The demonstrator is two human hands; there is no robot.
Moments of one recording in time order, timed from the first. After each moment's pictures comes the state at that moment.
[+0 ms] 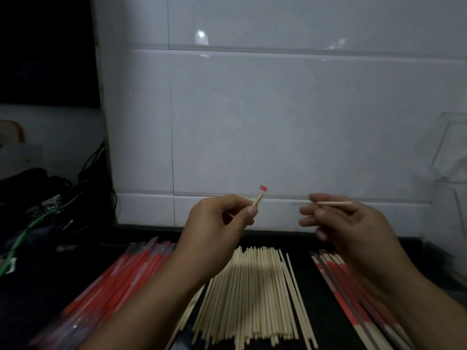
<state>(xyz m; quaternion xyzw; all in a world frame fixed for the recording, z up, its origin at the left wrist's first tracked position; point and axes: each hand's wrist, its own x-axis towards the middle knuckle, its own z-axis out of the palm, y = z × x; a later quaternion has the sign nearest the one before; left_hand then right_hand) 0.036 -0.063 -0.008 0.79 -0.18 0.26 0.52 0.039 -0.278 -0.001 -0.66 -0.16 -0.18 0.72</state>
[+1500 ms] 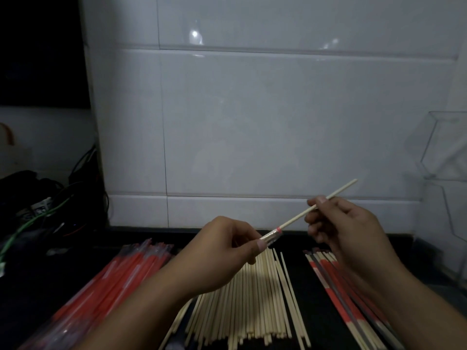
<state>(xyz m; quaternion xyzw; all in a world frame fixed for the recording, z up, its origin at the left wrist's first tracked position) 0.031 -0.068 -0.011 0.87 -0.22 0.08 0.43 0.050 -0.283 -0.009 -0.65 -0.10 -0.20 0.73</state>
